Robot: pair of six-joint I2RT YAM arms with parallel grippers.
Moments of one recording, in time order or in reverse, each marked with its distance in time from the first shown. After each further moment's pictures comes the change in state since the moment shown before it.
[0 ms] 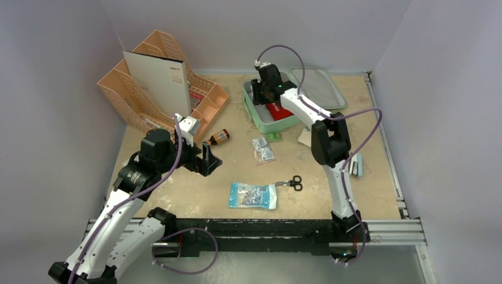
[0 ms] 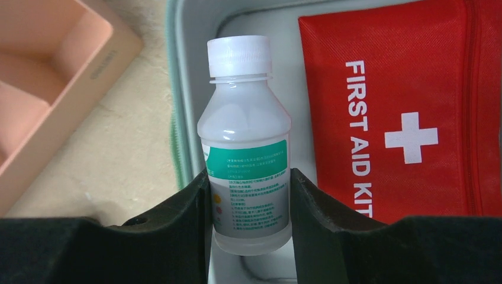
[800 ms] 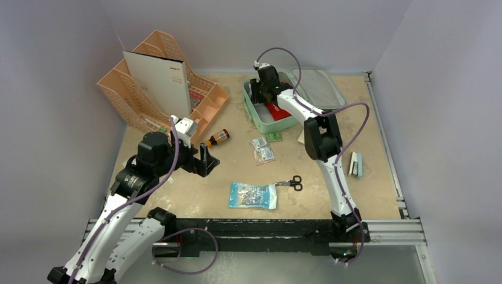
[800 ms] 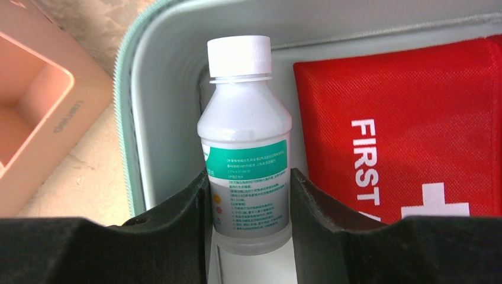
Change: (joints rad) left arm 0.000 -0.041 -0.012 -0.012 -0.060 0.000; right arm -0.023 0.186 0.127 0.077 -0.027 -0.001
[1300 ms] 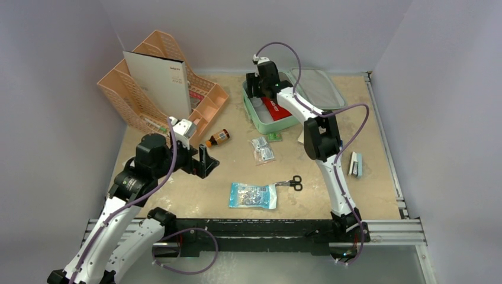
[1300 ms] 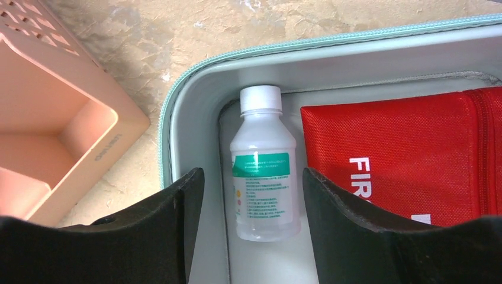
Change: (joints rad) left arm 0.000 -0.020 -0.005 -0.002 0.009 0.000; right arm 0.000 0.020 0.070 0.049 -0.010 -0.003
